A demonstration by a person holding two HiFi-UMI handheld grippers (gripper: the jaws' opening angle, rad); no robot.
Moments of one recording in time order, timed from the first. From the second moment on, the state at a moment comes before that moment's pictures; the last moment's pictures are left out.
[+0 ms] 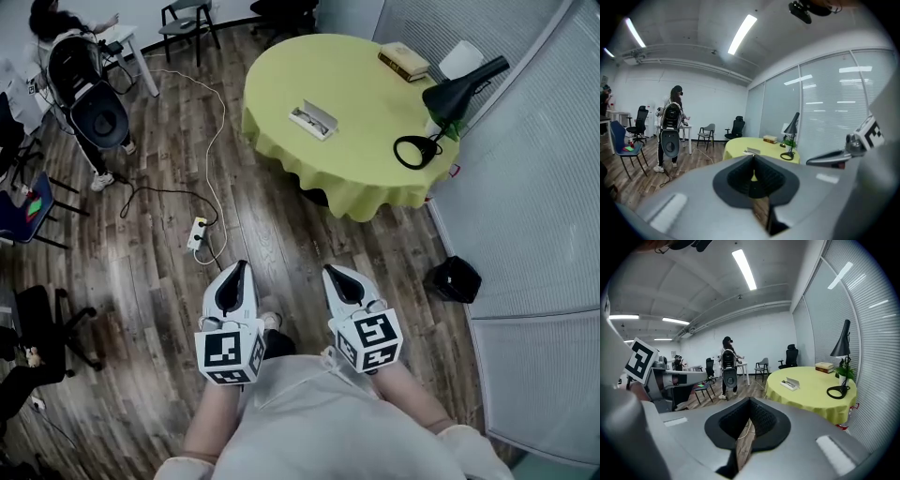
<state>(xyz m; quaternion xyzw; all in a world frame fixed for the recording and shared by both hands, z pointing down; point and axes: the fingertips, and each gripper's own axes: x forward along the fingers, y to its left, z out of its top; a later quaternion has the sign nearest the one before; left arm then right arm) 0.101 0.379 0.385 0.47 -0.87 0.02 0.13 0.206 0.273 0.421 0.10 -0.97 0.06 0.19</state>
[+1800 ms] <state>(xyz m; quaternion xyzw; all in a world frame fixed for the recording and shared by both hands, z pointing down) -0.223 -0.064 0.461 0.62 -0.76 0.09 0.19 -0.107 -0.148 0.469 0.23 -0.94 0.12 0.20</state>
